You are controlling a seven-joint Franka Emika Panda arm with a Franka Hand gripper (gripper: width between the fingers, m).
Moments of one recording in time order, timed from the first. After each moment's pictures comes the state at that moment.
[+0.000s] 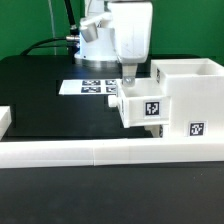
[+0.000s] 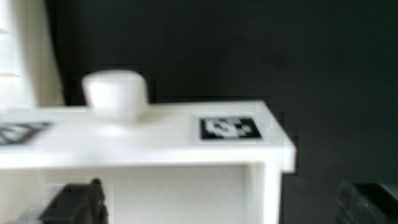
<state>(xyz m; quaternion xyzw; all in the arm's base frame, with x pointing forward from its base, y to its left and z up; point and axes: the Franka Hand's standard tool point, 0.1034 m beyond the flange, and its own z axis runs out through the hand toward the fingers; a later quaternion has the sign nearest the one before) 0.568 -0.015 0.102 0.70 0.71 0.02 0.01</state>
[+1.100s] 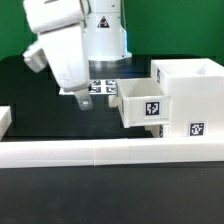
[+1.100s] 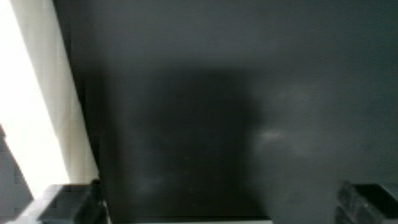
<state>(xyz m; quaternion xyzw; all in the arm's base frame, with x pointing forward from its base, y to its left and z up) 0.587 -0.056 0.064 0.69 0.71 0.09 -0.09</state>
